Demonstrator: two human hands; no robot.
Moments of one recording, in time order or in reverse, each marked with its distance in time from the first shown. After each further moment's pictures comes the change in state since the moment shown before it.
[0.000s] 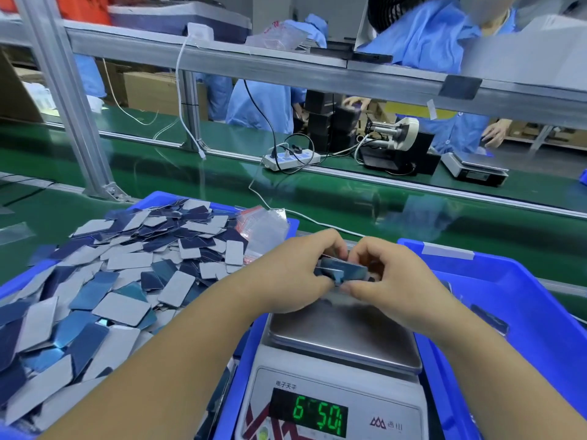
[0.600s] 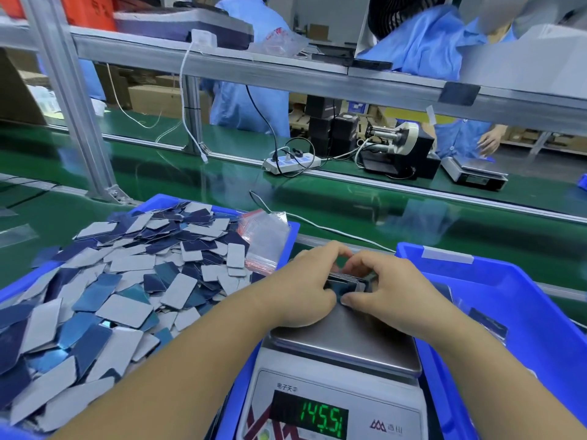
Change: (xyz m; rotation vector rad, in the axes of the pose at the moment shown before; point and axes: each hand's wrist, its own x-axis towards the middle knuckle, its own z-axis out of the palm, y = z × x) left_hand 0.004 -0.005 0.020 -0.004 -0.051 -0.067; right_hand 0.001 0.009 0.004 -0.174 -0.037 0.018
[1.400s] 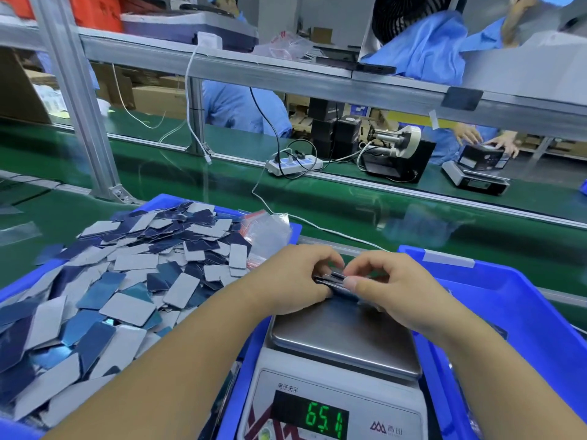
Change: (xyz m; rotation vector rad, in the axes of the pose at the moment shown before) left_hand 0.001 -0.011 -0.013 0.031 0.115 0.021; right_hand 0.000 0.000 -0.006 0.321 -0.054 0.102
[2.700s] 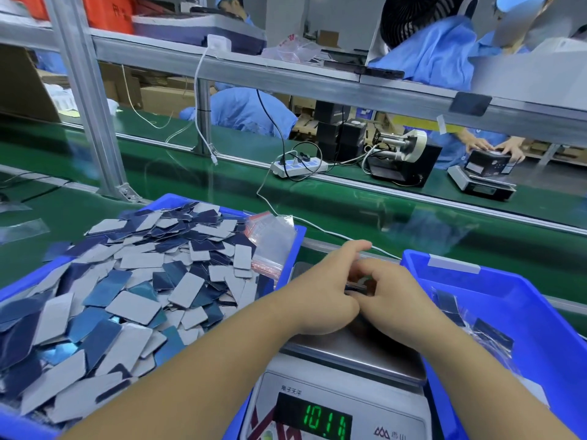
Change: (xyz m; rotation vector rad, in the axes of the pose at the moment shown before) left_hand -0.004 0.027 0.022 -0.257 -0.105 0.007; right_hand 0.004 -0.002 0.017 -0.263 0.061 -0.182
